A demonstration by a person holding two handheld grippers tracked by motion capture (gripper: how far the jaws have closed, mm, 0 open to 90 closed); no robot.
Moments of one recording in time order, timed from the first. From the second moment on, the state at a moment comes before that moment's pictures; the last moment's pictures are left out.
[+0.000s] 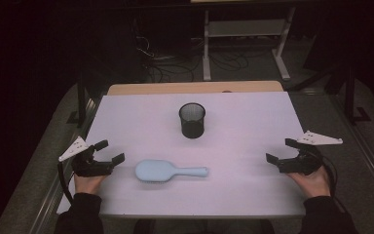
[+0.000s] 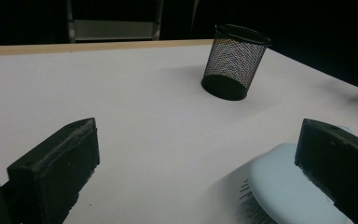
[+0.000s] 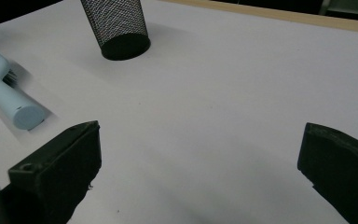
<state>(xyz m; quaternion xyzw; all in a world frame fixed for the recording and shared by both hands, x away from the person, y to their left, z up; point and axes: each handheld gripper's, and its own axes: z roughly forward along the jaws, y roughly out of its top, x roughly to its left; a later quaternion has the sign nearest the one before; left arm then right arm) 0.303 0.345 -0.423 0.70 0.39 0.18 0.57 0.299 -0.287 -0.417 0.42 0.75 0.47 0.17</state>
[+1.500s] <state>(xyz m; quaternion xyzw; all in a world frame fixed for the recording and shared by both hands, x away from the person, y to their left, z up) 0.297 0.346 -0.426 0.70 0.40 0.19 0.55 0.317 -0.266 -0.397 0.39 0.79 0.44 0.16</state>
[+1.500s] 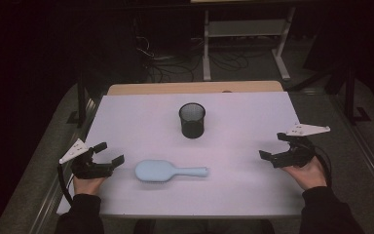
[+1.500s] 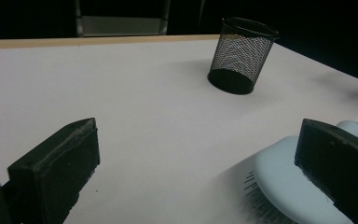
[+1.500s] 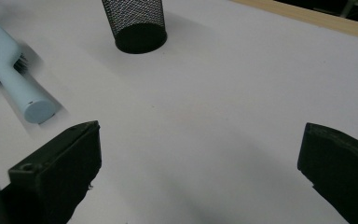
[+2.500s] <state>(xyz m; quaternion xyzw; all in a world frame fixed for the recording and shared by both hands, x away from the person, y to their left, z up) 0.297 0.347 -0.426 0.70 0.40 0.19 0.56 0.331 -0.227 -0.374 0.33 0.83 0.42 0.15</state>
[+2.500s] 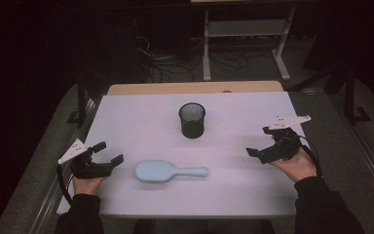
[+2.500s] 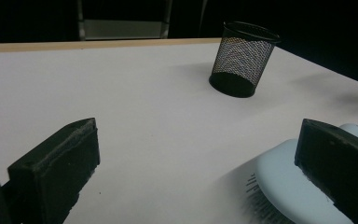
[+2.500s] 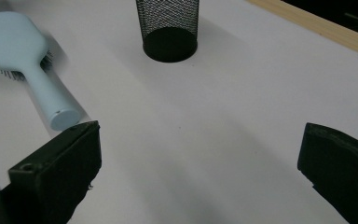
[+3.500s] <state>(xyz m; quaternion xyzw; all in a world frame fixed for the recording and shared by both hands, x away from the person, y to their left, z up) 0.297 0.348 -0.426 0.70 0.40 0.19 0.56 0.334 -0.184 -0.357 0.27 0.86 0.41 0.13</state>
